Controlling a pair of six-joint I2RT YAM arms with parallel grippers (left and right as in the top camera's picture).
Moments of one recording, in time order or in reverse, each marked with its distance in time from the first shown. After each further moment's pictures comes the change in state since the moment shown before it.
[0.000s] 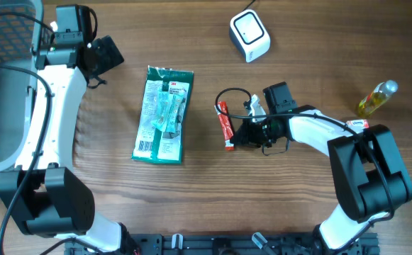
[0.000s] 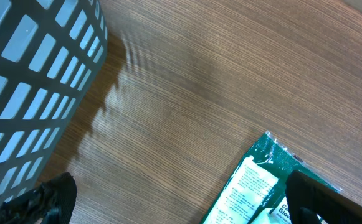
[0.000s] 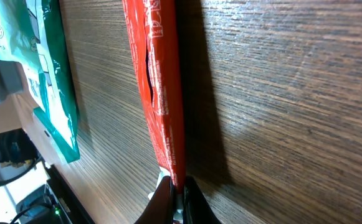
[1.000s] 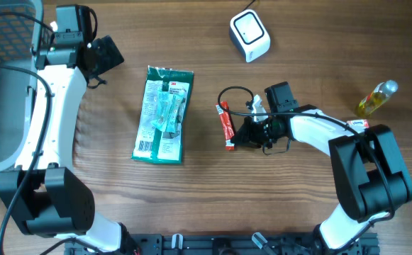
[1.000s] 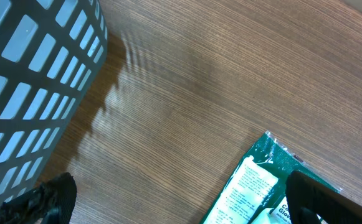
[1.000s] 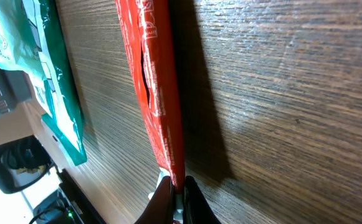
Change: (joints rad) left arm 0.000 0.000 0.000 0.000 0.000 0.000; right arm -0.012 0.000 0.000 -0.008 -0.015 0.056
